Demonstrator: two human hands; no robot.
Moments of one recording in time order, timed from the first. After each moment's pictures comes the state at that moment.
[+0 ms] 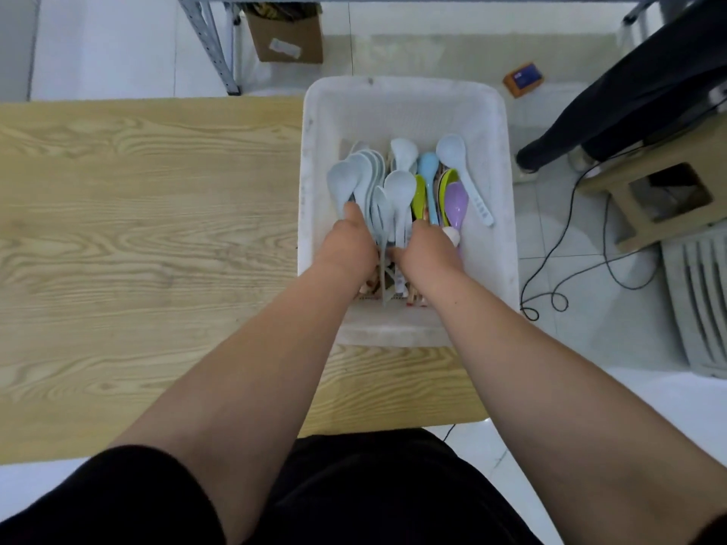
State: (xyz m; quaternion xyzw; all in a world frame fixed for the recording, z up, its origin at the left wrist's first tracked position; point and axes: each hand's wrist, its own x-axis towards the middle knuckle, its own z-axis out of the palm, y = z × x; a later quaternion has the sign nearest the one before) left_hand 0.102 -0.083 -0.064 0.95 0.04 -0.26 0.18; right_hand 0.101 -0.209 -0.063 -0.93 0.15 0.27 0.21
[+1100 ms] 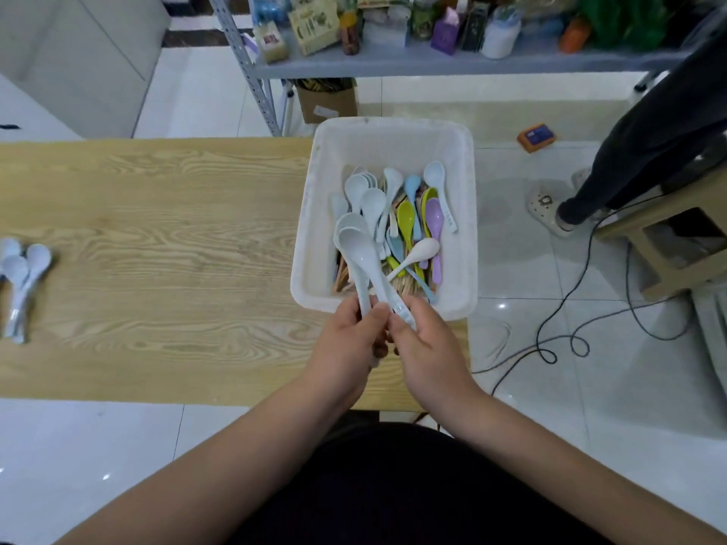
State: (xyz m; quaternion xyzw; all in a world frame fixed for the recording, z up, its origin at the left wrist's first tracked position) left_hand -0.087 -0.136 0.029 0.60 0.26 -0.17 0.74; right_hand -0.089 -0.255 0.042 -0.77 0.04 0.17 0.61
